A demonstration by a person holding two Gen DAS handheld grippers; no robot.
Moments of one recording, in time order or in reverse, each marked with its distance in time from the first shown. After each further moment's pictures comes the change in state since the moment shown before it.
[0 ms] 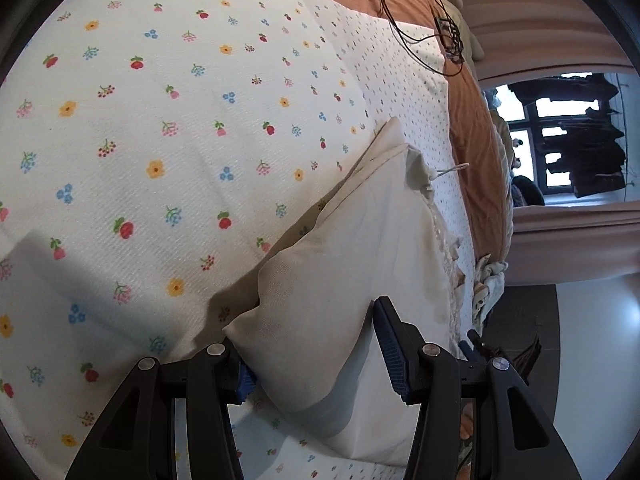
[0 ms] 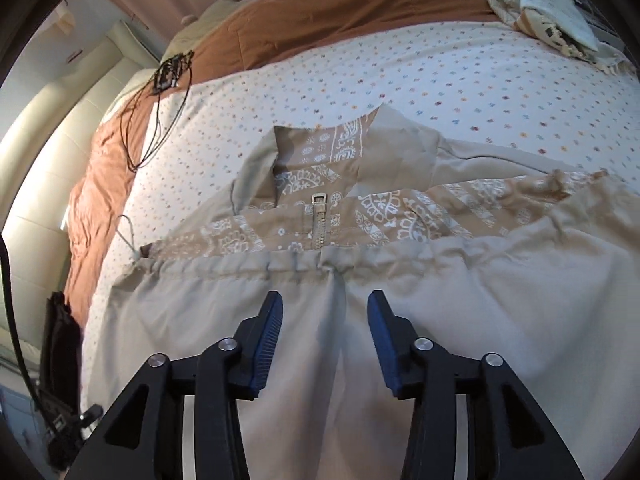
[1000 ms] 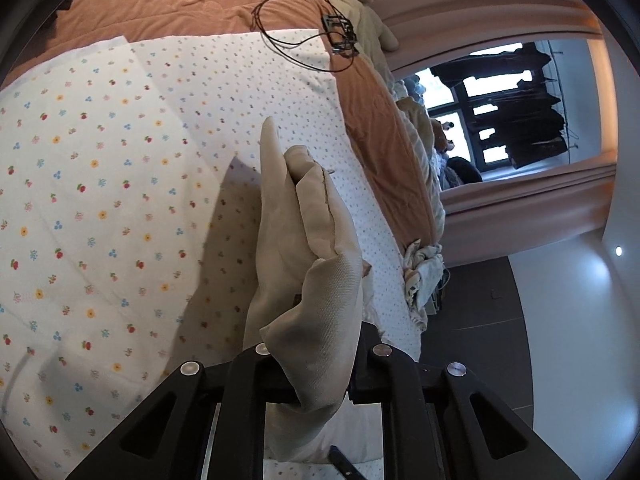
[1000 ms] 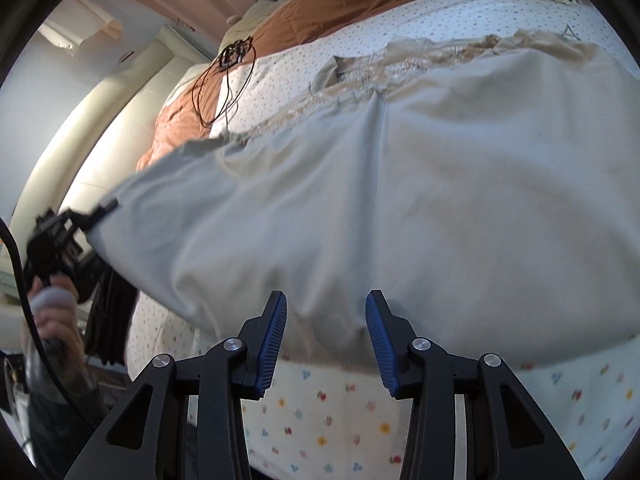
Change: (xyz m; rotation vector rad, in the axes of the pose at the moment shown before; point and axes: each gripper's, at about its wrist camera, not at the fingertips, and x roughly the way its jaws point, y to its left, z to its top) left arm -0.032 -0.136 -0.016 0.161 -0.017 -0.189; right arm -0.085 0.012 -0.195 0.028 0.017 0.200
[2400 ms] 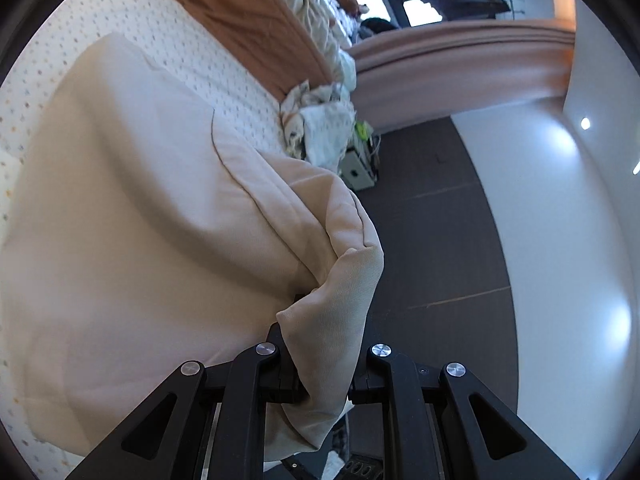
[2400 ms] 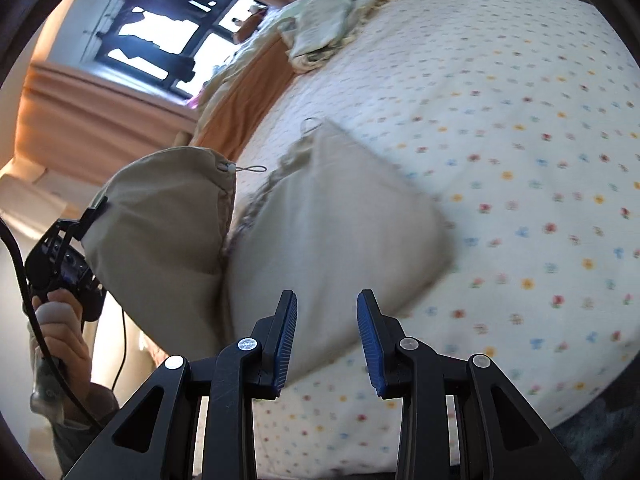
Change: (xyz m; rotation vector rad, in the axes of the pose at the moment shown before) left arm 0.235 -0.243 -0.179 0.219 0.432 -0.170; right arm -0.199 -0.217 -0.038 0.480 -0.336 -0.003
